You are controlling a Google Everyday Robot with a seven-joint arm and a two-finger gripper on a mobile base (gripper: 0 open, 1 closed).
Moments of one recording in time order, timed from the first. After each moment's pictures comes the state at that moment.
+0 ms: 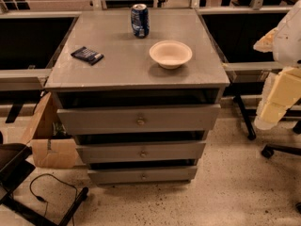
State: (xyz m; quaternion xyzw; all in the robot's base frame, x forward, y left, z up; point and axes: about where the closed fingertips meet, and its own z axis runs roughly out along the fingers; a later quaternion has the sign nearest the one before) arm 0.438 -0.217 0.976 -0.60 0.78 -0.03 0.16
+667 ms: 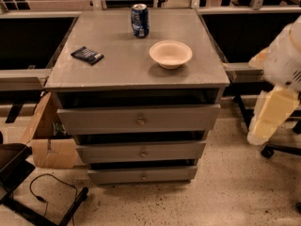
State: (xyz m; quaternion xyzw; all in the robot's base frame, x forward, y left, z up) arm 0.432 -0.215 0.945 -0.60 0.79 -0.03 0.15
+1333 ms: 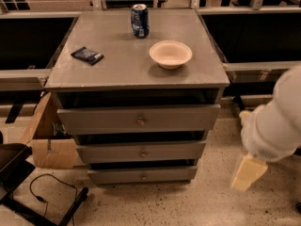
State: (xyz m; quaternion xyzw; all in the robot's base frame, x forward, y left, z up) arm 0.405 -0.221 0.811 -0.57 0.81 -0.07 0.14
